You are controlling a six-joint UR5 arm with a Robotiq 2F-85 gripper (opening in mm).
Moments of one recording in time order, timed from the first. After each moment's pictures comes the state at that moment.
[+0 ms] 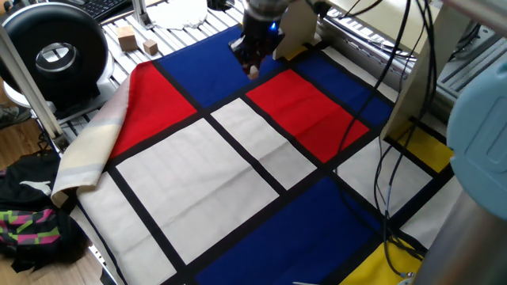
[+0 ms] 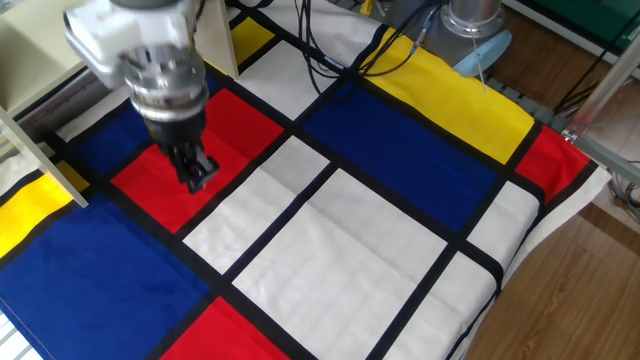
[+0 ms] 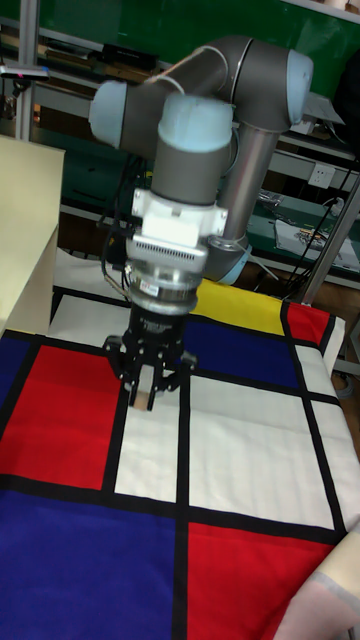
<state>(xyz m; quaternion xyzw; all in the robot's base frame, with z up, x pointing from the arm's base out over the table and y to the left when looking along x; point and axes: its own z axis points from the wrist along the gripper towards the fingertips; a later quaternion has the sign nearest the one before) 0.622 -0.028 0.125 0.07 0.99 0.03 0.08</state>
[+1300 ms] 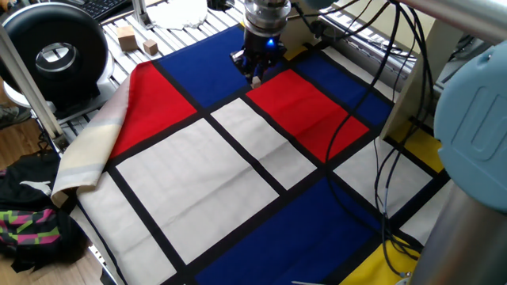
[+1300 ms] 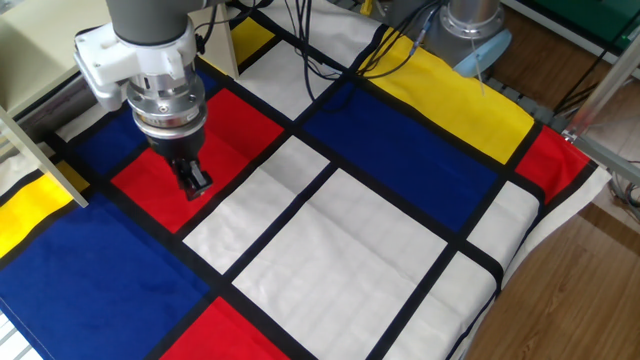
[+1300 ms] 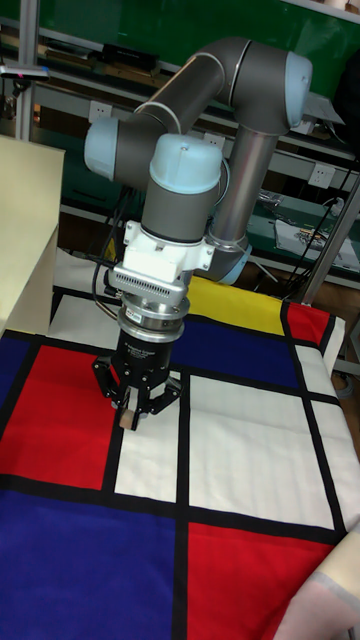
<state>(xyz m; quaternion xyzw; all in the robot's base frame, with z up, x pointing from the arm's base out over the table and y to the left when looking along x) 0.618 -0.044 0.094 0.14 0.99 0.02 0.07</state>
